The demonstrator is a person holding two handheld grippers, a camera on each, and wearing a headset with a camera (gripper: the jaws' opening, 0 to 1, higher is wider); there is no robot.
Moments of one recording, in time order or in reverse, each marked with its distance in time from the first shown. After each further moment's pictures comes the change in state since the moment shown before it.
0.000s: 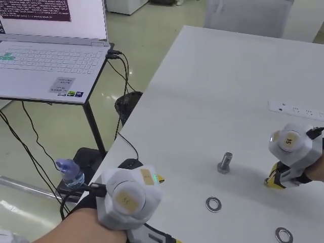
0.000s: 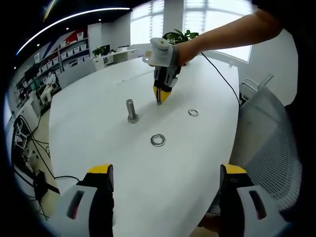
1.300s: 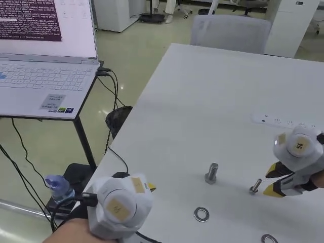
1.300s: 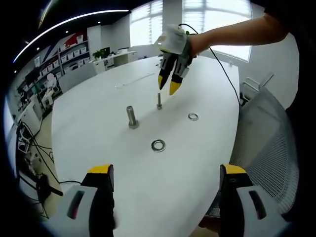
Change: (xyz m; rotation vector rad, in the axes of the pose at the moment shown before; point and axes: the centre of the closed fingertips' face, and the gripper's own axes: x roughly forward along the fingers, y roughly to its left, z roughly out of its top) left arm -0.002 -0.004 0.018 0.021 -0.005 0.021; right arm -0.058 0.014 -0.008 -0.013 -0.111 -0.042
